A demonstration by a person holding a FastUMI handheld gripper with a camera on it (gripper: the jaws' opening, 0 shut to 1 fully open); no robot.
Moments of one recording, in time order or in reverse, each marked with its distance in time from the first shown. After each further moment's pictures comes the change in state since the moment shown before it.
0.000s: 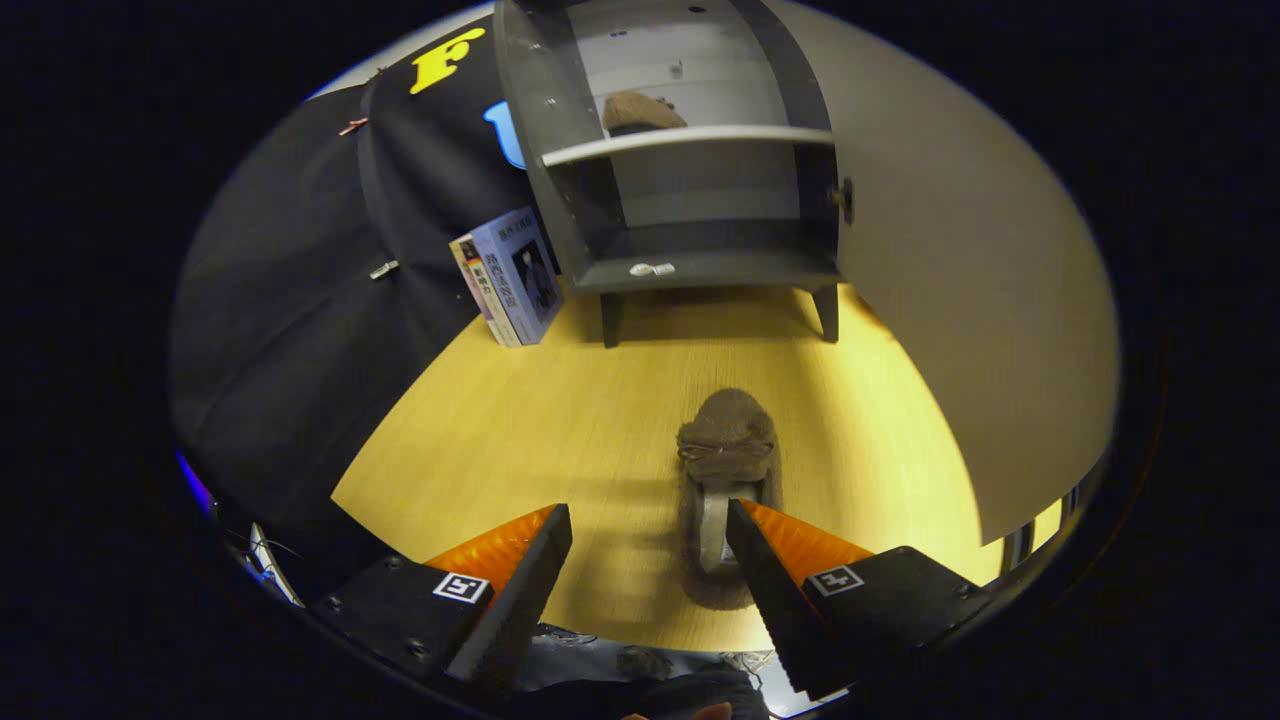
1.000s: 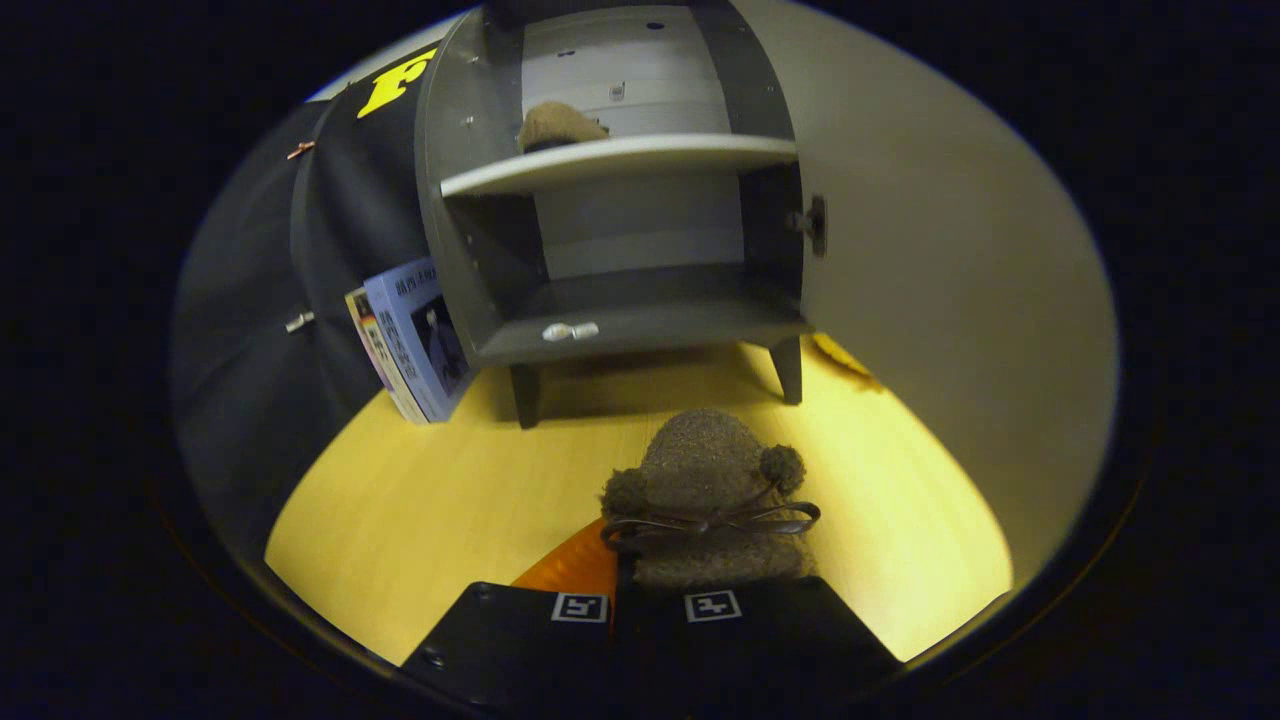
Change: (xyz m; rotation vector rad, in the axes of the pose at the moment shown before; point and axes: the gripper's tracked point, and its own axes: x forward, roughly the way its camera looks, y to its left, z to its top) arm 0.052 -0.029 0.105 0.039 -0.237 -0.160
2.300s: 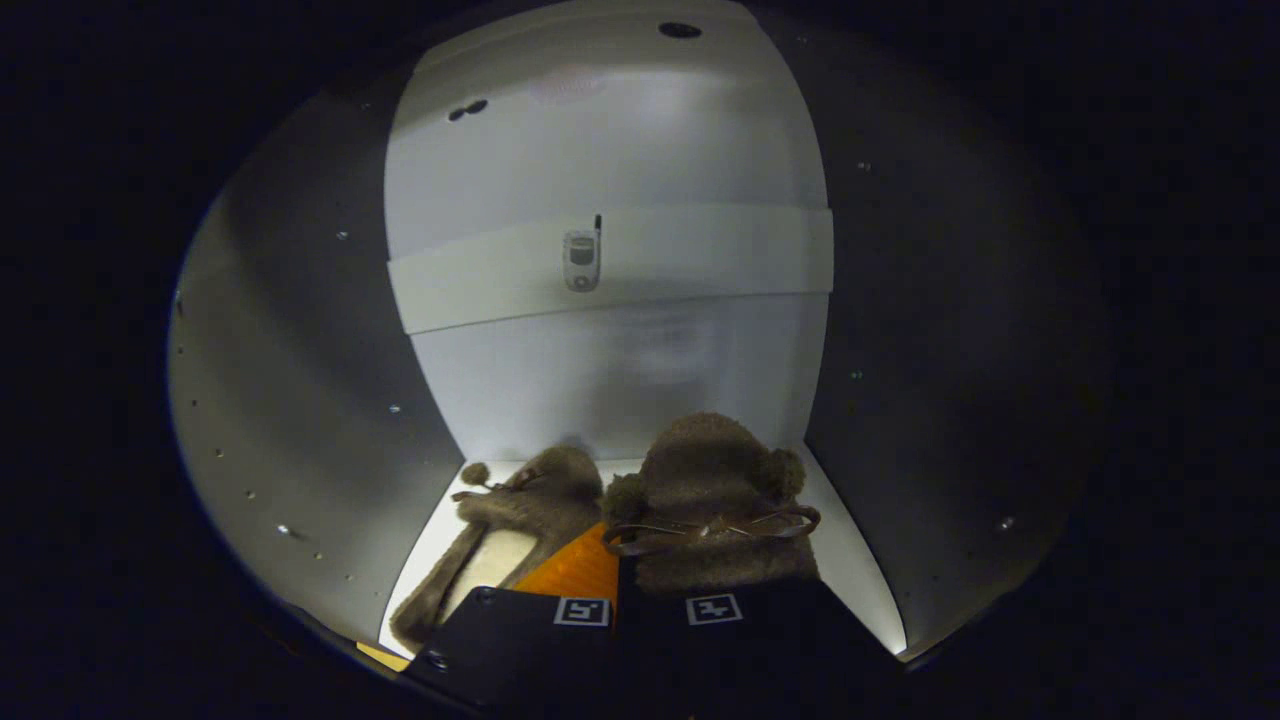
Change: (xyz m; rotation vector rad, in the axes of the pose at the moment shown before) arm 0.186 0.021 0.379 -0.038 -0.083 -0.029
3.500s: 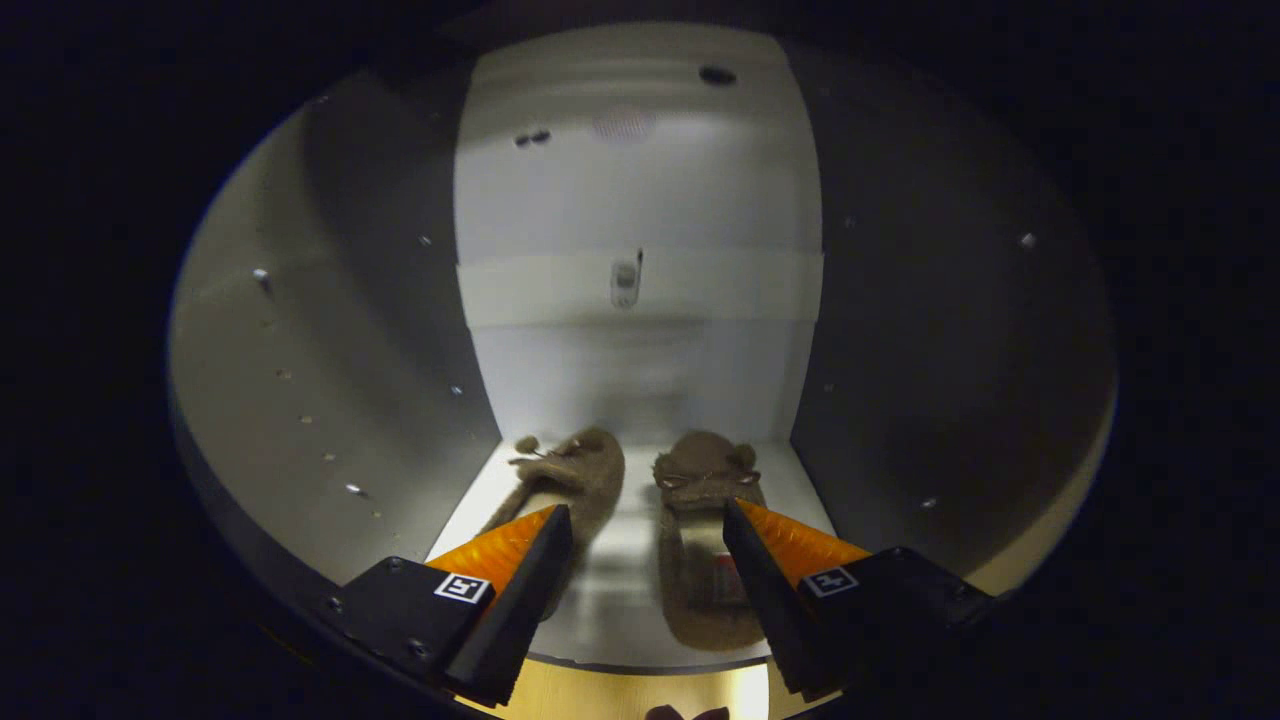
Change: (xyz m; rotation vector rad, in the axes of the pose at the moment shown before) arm -0.098 0.018 0.020 -0.068 -0.103 0.067
